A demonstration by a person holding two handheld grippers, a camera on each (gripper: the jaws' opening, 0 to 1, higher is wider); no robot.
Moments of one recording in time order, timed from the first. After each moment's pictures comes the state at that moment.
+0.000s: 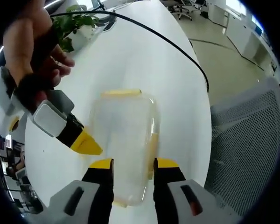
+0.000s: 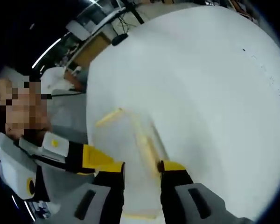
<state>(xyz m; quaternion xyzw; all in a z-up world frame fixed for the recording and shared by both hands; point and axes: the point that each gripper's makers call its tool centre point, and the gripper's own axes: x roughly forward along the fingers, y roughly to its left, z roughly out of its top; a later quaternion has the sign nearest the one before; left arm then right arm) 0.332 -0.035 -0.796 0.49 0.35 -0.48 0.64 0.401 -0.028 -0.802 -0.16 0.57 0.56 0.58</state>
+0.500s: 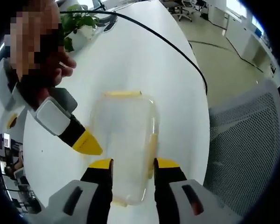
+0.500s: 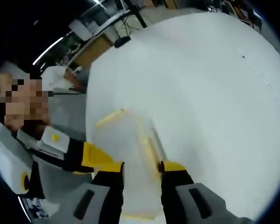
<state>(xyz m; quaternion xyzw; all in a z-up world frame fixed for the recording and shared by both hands) 0.332 -0.035 -0.793 0.48 0.36 -0.49 0.64 0.402 -0.027 -0.798 -0.17 0.54 0.57 0.59</state>
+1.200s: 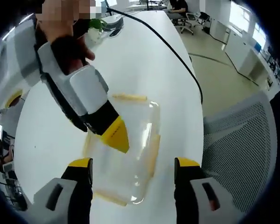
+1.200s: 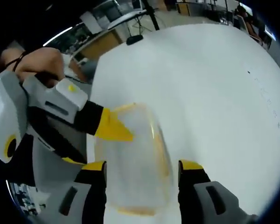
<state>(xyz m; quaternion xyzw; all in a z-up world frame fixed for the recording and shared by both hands) 0.335 -0.031 -0.784 0.41 0.37 -0.51 0.66 0.384 -0.037 -0.793 -0.22 0.50 0.59 0.59</state>
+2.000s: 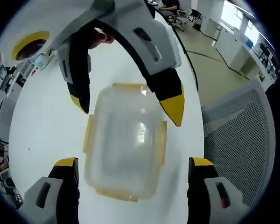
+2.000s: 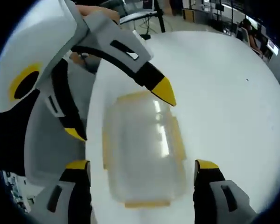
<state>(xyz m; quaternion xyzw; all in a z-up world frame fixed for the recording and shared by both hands) 0.346 -0.016 -0.795 0.42 0.38 -0.54 0.62 0.357 -0.051 -0.796 -0.26 0.46 0.59 0.61</state>
